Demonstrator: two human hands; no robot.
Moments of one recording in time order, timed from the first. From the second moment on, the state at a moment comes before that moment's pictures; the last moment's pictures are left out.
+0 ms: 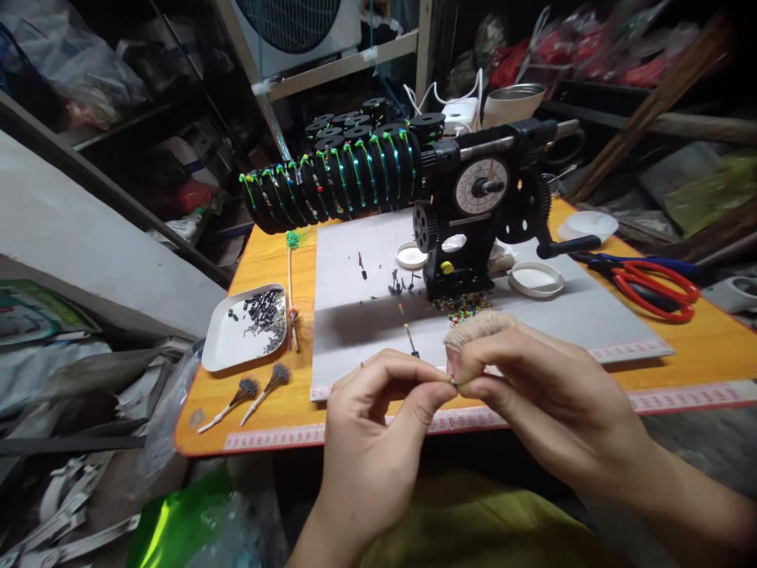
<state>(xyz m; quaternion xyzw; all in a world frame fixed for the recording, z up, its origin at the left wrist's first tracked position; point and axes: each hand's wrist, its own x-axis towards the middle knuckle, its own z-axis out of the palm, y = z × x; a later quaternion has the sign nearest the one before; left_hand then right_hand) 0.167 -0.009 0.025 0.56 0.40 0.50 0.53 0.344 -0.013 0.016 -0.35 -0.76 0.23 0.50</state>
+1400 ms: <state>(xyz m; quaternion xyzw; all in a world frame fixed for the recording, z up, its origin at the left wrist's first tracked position) 0.158 0.001 0.014 0.68 0.44 0.45 0.37 0.357 -0.014 0.026 -0.34 -0.88 -0.07 0.31</state>
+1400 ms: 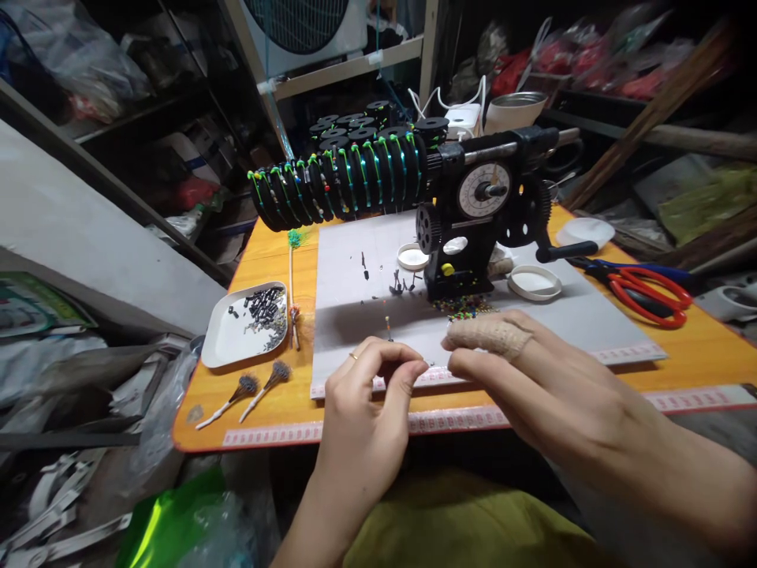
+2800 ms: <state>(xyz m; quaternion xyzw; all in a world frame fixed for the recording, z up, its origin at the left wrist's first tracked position) 0.154 0.003 0.012 0.76 0.29 0.55 0.19 0.339 -0.006 0.018 -0.34 -0.80 0.18 0.47</state>
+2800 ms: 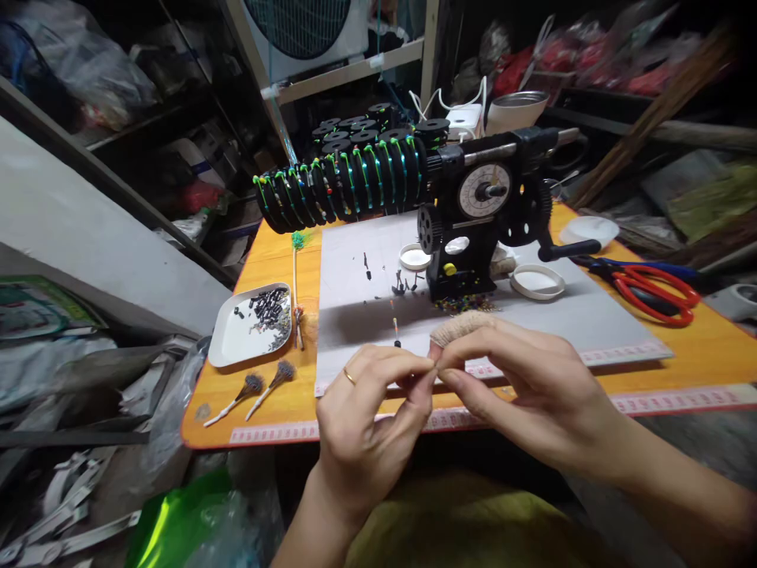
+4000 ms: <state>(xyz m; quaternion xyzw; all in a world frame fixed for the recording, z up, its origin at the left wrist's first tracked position) 0.147 -0.001 0.001 0.72 0.39 0.50 0.28 0.331 -0.013 0.008 -0.43 -0.71 0.19 0.52</state>
